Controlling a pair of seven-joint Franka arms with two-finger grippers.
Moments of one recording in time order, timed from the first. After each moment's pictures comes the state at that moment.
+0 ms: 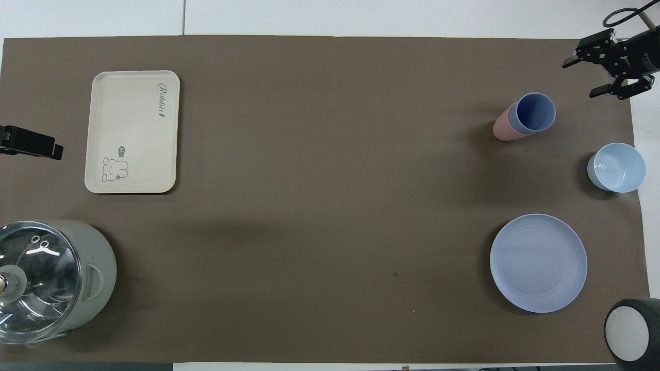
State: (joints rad) left arm 0.01 0.00 -0.02 -1.55 -0.03 1.56 0.18; right arm -0.26 0.80 -0.02 -0.90 0.38 1.63 0.38
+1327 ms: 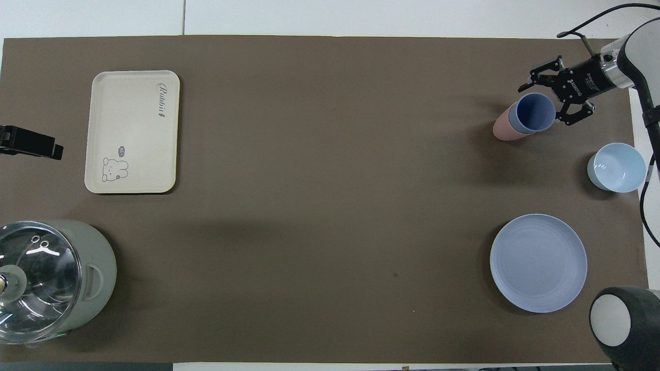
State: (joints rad) left arm 0.01 0.00 -0.02 -1.55 -0.03 1.56 0.18; right arm -0.26 0.89 0.01 -0.96 0.43 1.57 0.52
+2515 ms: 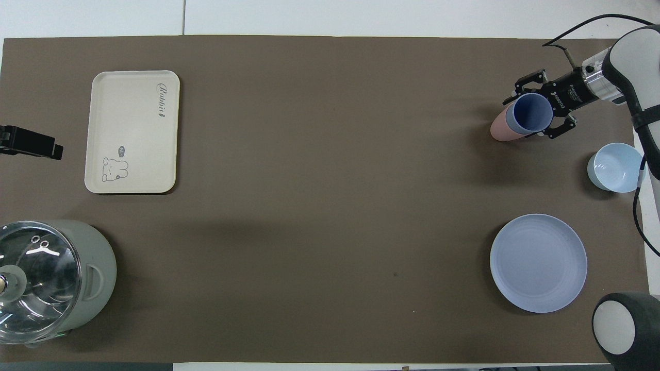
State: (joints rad) left arm 0.01 0.00 -0.02 -1.55 -0.03 1.56 0.18; right arm -0.24 0.85 0.02 -1.09 0.48 1.57 0.56
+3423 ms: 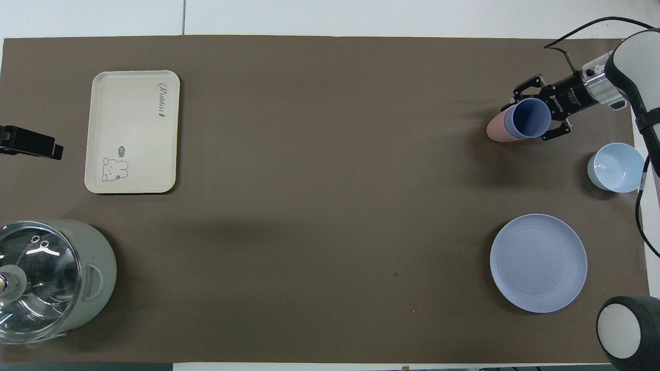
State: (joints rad) left arm 0.01 0.00 -0.02 -1.55 -0.03 1.56 0.18; right arm -0.25 0.83 0.02 -1.14 0.53 1.58 0.56
